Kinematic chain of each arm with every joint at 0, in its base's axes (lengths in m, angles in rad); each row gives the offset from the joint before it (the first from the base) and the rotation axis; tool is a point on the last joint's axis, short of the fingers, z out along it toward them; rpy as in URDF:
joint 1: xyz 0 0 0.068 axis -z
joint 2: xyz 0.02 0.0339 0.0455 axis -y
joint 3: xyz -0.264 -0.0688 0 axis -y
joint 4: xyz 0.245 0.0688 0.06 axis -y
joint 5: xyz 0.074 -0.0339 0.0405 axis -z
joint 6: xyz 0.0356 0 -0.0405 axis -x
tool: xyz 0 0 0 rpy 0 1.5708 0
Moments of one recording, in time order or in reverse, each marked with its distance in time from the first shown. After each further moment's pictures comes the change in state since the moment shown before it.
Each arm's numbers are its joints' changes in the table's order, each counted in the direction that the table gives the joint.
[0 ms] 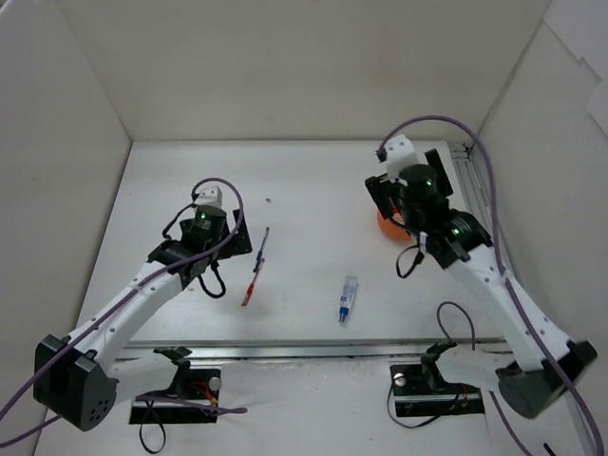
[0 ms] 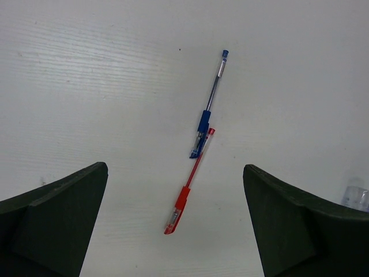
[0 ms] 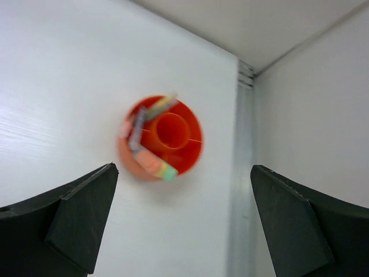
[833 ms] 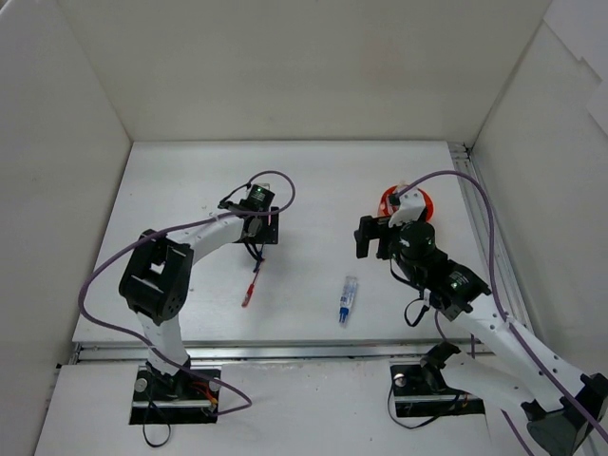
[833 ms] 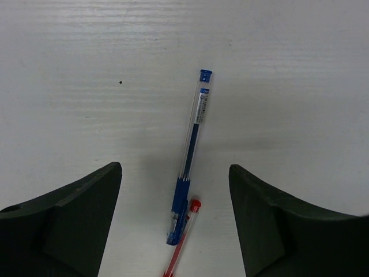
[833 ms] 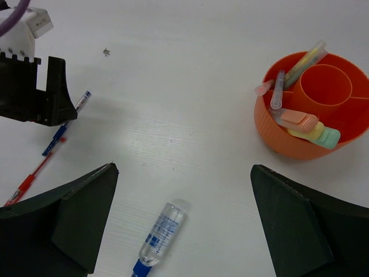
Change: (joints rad) left arm 0.026 -0.689 0.351 0.033 0.063 -0.137; right arm -0.116 0.378 -0.542 0.324 -0.269 -0.604
